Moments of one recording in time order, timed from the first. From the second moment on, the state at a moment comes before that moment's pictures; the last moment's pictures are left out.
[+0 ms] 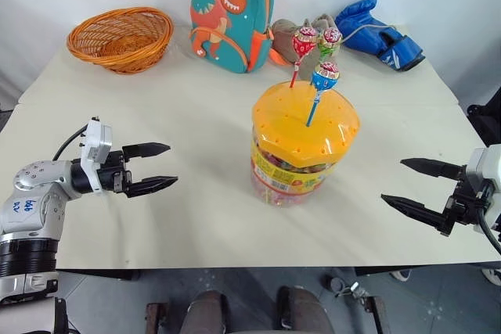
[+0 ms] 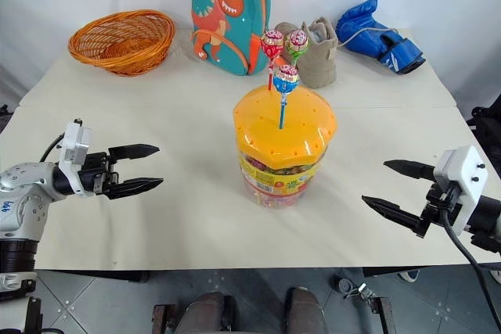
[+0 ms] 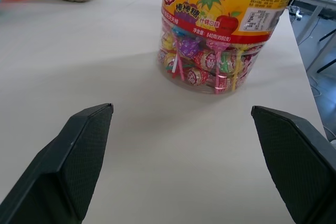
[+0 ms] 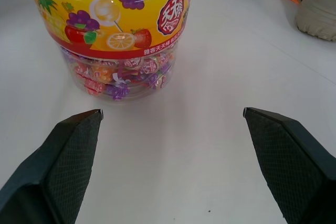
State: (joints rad) left arm -0.39 0.79 0.23 0.21 -0.55 0.30 -1.32; right arm 0.13 -0.91 -0.58 -0.38 0.64 0.48 1.08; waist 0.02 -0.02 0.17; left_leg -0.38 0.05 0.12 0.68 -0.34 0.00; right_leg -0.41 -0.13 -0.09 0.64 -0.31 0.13
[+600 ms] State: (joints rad) left arm -0.38 0.85 0.29 0.01 -0.63 0.43 -1.25; right arm 0.02 -0.97 -0.59 -0.39 0.72 0.54 1.09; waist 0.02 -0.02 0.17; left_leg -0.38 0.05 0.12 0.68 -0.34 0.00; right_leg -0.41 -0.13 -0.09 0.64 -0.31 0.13
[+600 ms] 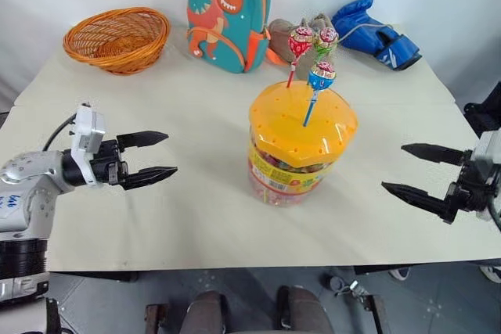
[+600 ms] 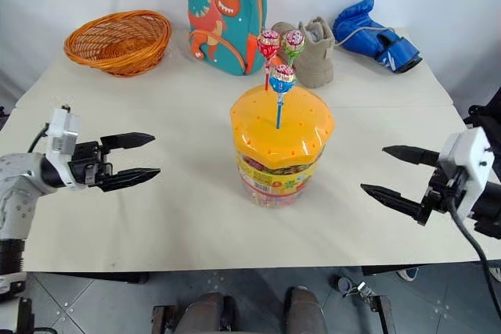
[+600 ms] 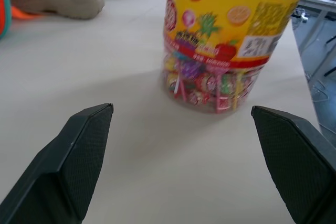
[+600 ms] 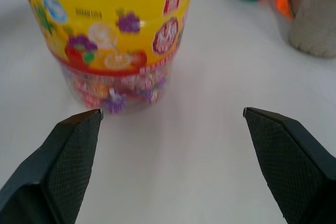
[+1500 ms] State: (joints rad) left arm -0.99 0.54 -0.08 -0.03 -0.68 0.59 -1.20; right arm -0.10 -0.98 -0.55 -0.39 0.78 0.53 1.12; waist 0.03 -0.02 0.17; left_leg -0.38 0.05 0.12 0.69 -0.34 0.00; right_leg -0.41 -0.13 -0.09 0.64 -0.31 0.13
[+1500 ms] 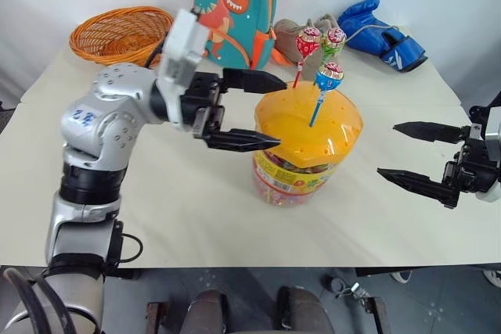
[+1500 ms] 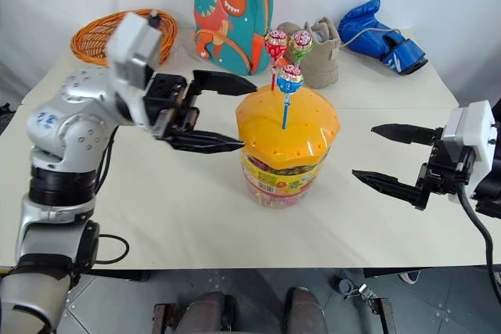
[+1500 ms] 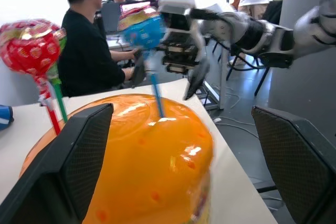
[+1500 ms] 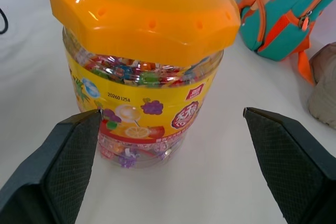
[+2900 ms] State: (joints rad) left arm -1.12 0.42 0.04 0.05 -0.72 0.72 -1.12; right arm -0.18 -1.00 -0.67 -0.48 1.06 0.65 0.98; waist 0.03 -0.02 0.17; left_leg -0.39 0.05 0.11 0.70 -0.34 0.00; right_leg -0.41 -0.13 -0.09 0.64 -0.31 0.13
